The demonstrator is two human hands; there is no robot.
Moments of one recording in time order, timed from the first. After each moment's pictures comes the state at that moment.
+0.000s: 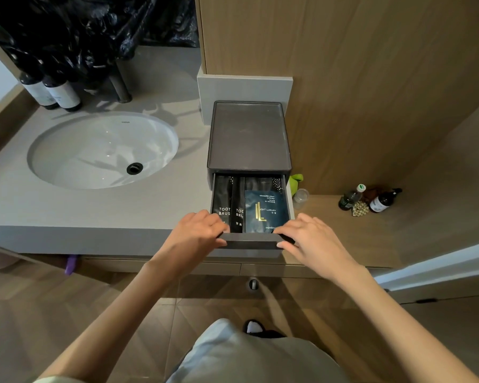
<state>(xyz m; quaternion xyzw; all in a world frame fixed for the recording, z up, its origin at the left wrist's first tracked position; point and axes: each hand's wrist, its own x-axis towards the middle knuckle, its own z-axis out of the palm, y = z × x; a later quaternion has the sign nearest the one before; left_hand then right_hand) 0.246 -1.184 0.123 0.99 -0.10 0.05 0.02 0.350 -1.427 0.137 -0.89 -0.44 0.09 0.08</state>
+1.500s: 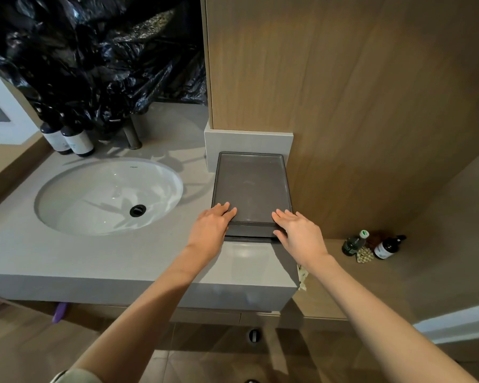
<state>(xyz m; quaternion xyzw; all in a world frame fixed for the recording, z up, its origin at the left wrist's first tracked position) 0.368 -1.156 0.122 0.99 0.07 0.05 0.10 0.455 -1.360 0.126 -0.93 -0.35 0.01 0.09</state>
